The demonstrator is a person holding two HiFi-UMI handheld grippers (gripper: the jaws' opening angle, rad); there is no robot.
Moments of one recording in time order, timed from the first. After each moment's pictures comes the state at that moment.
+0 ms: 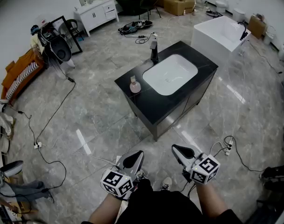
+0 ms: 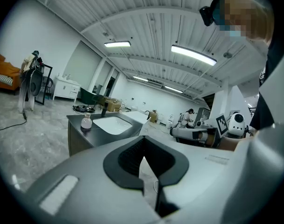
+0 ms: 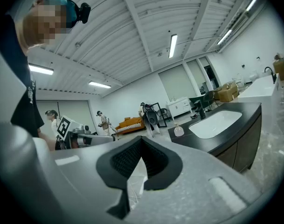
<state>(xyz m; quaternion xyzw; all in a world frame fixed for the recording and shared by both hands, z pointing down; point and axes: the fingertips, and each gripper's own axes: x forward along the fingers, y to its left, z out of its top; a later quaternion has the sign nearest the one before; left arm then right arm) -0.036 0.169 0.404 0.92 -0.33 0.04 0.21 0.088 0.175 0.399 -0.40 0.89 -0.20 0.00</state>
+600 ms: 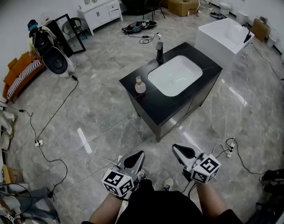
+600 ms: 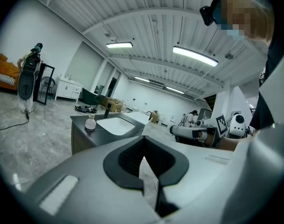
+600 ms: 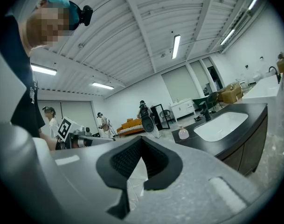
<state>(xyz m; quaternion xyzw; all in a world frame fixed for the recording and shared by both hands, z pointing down) -0.057 0.161 0.404 0.91 -0.34 0.04 0.21 0.066 0.163 0.393 -0.39 0.90 -0.19 0.01</state>
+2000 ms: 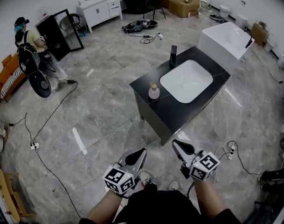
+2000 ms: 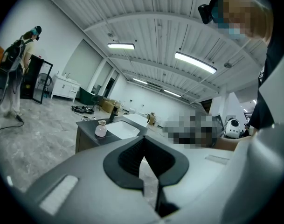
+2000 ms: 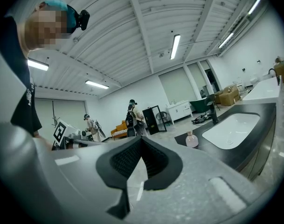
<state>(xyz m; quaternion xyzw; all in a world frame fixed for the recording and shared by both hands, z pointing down) -0.148 0.081 0.410 0.92 -0.31 0.02 0.22 -0.031 0.074 0.392 -0.42 0.89 -0.19 0.01</state>
